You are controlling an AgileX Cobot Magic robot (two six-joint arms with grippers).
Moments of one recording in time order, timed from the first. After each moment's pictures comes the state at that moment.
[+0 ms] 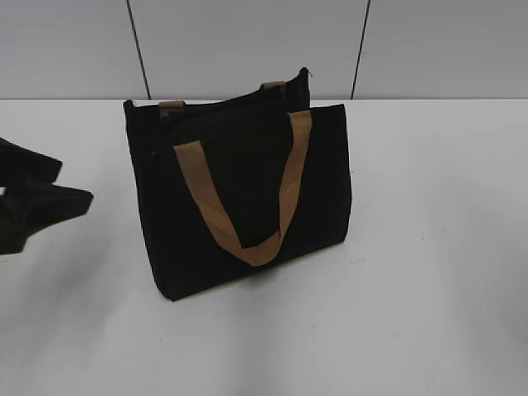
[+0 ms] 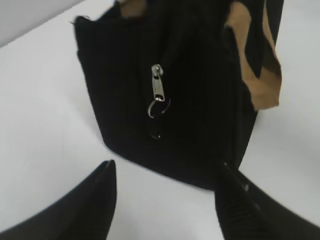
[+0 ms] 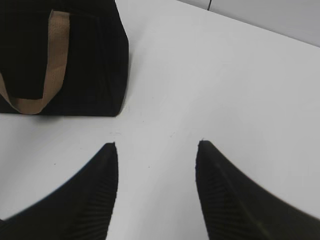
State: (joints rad) left arm -0.16 1.13 -0.54 -1.14 0.46 1.67; right arm 0.03 0.73 -0.82 0.34 0.84 -0.48
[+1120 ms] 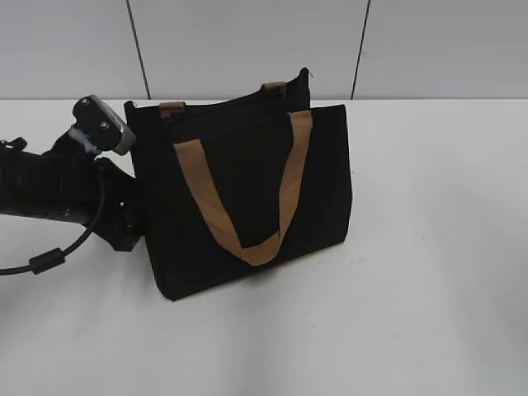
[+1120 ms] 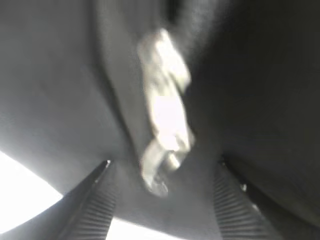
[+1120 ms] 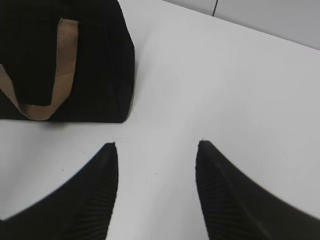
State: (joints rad) left arm -0.28 1.72 -0.71 -1.73 0.38 2.37; right arm 0.03 0.73 -0.82 0.36 0.83 -0.49
